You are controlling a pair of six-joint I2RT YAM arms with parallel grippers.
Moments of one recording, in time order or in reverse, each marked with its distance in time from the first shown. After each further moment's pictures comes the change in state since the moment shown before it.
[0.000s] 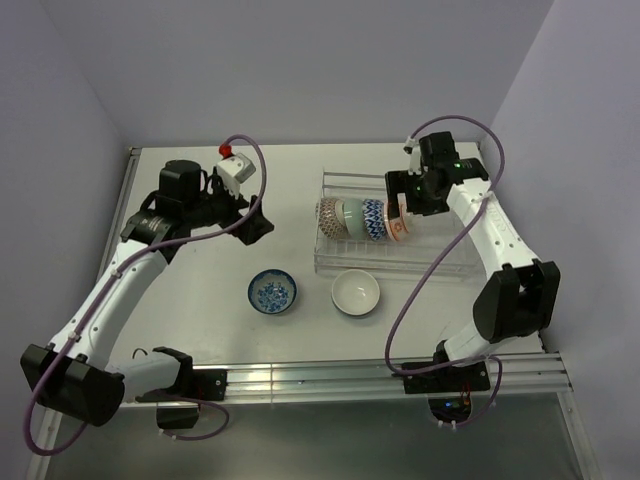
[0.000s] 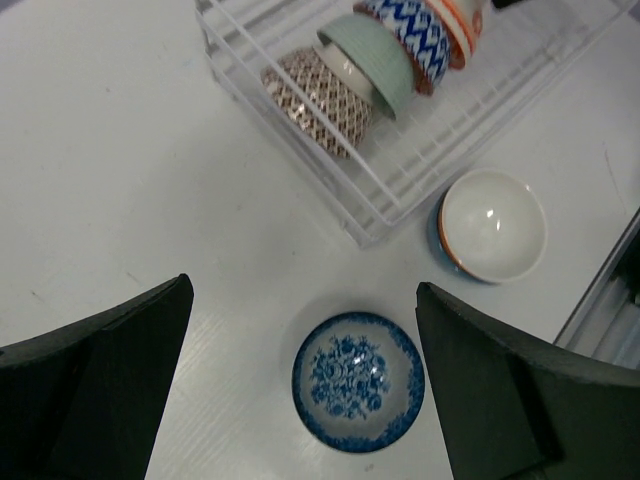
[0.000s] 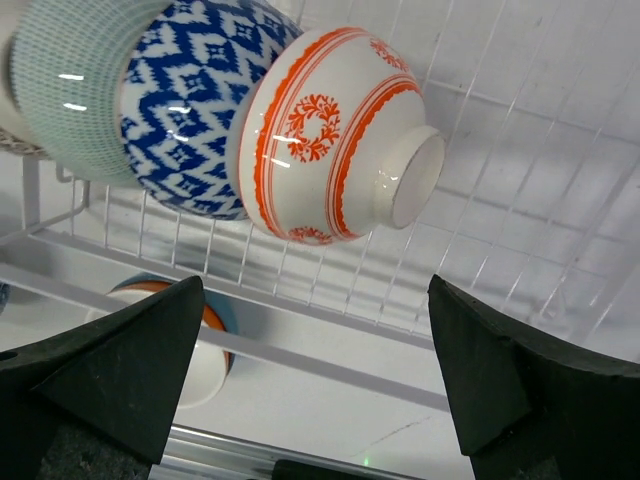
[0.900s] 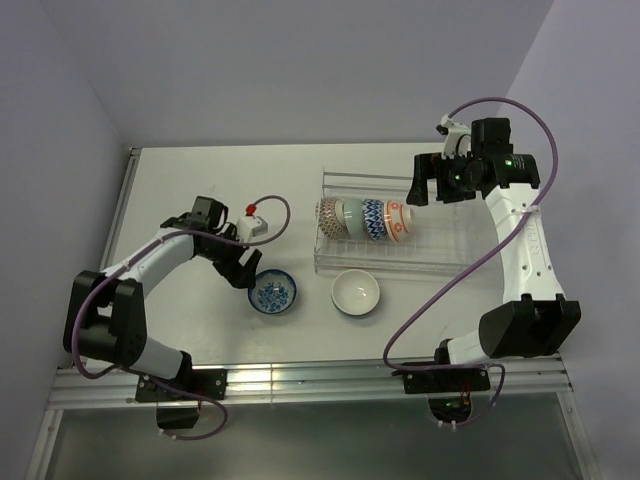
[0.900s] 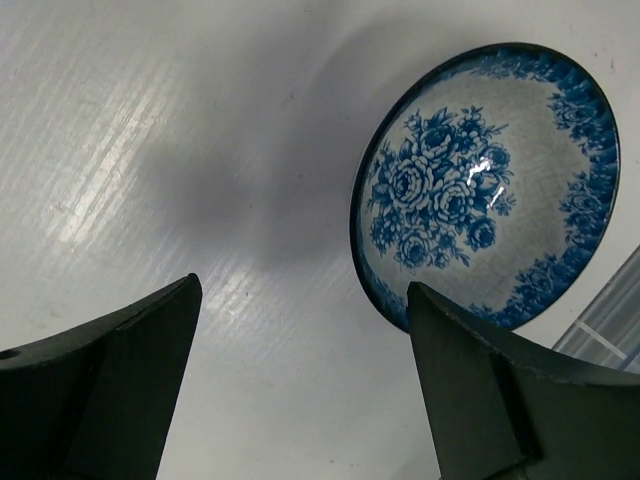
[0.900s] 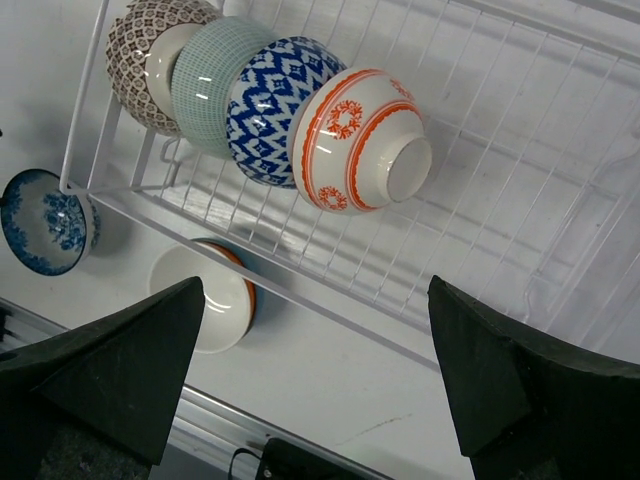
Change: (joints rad) left arm 0.112 0.290 -0.269 -0.188 0.019 0.413; right arm -0.192 -0.133 0.164 -0.144 -0.294 -0.169
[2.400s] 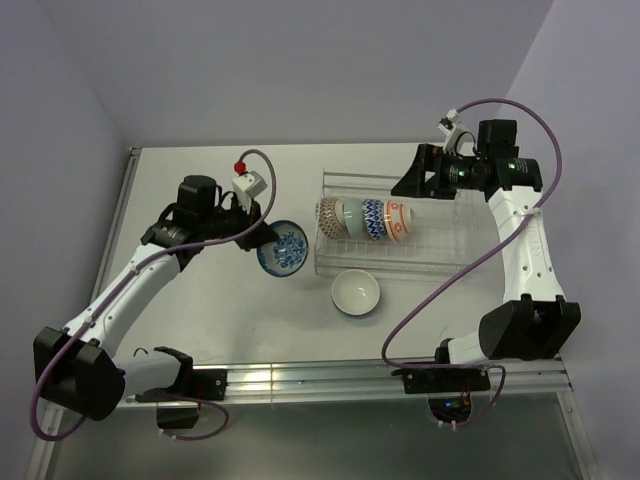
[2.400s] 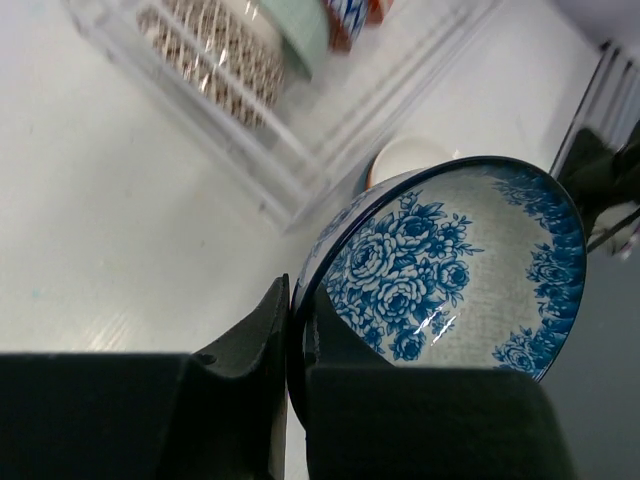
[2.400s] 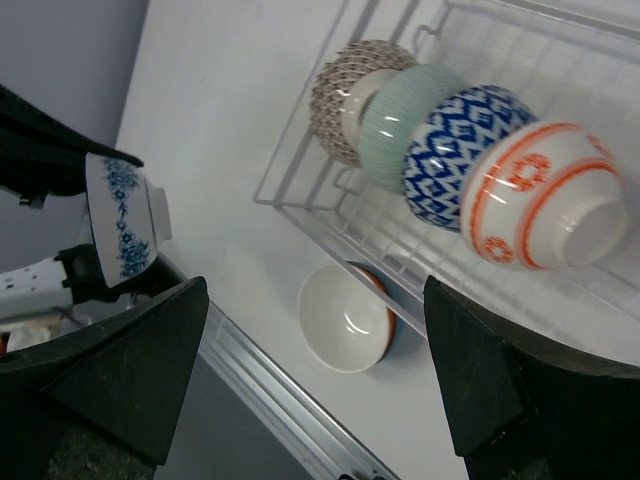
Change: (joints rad) left arm -0.122 -0.261 0.074 0.292 0.165 -0.455; right arm -0.048 -0.014 -0.043 0.097 -0.388 0.156
